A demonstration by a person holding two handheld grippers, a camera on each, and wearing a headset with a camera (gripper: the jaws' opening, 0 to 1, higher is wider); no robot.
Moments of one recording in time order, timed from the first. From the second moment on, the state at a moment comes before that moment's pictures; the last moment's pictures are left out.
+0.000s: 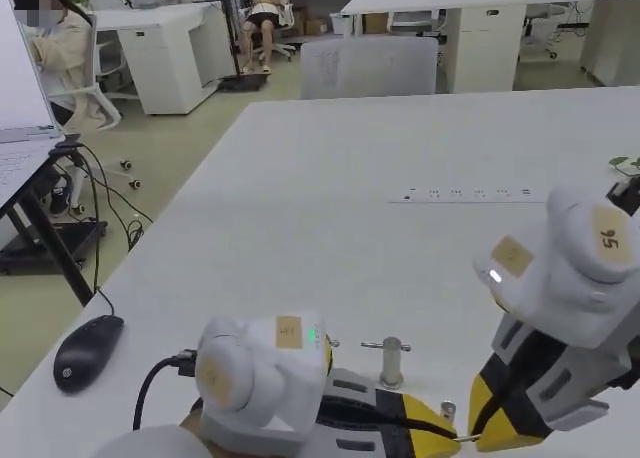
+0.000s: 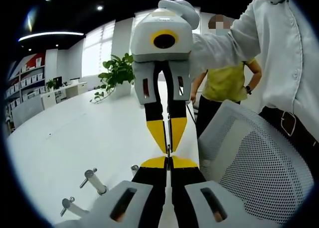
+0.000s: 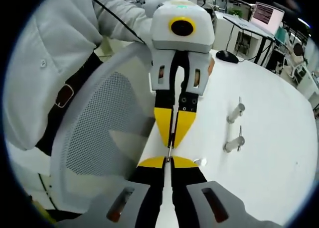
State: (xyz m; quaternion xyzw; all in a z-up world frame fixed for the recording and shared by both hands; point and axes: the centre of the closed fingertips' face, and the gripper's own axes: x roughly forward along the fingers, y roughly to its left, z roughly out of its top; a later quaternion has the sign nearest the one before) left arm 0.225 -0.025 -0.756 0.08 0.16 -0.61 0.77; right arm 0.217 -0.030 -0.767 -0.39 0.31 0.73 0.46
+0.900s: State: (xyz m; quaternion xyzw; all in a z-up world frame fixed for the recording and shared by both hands) left arm 0.229 -0.027 -0.760 0.08 0.17 -0.61 0.77; right arm 0.223 -0.028 -0.766 -0.36 0.30 0.73 0.50
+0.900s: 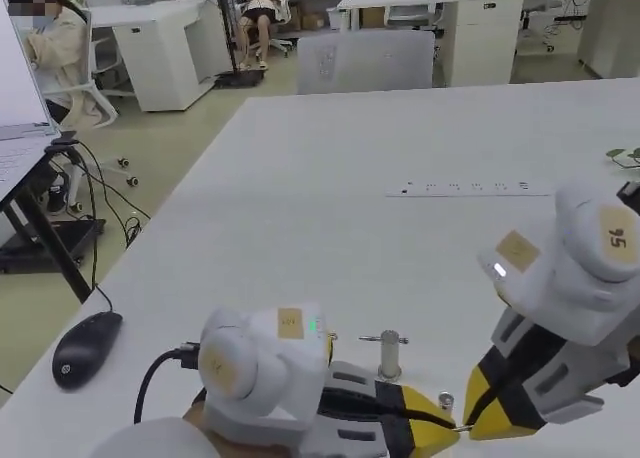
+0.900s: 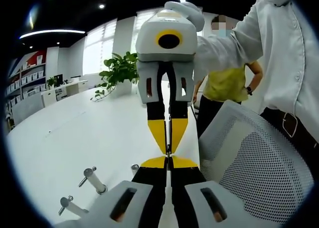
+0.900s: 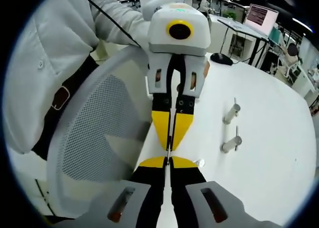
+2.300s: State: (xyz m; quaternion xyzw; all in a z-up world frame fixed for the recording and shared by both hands) left arm 0.226 -0.032 -0.763 0.08 0.18 -0.61 0.76; right arm 0.220 -0.031 -0.771 -0.35 0.29 0.72 0.52
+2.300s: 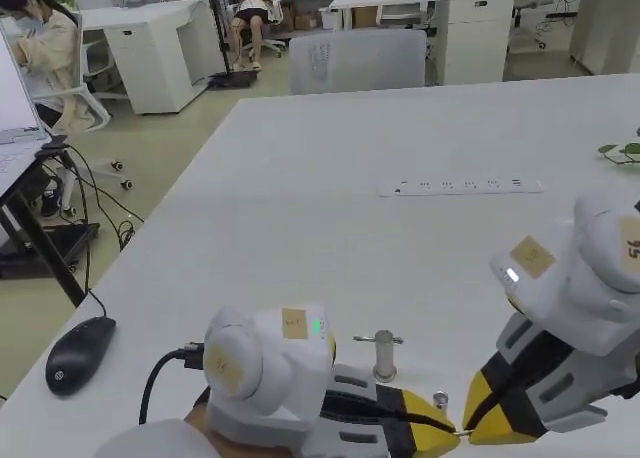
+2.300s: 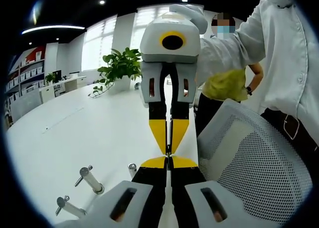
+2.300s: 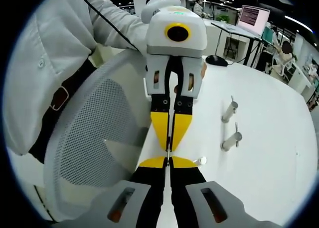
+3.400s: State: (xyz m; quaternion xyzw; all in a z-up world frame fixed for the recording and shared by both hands) left arm 0.259 -0.004 -0.804 0.07 0.23 -0.53 0.81; right arm 0.240 -0.059 -0.777 -0.33 0.31 0.69 0.56
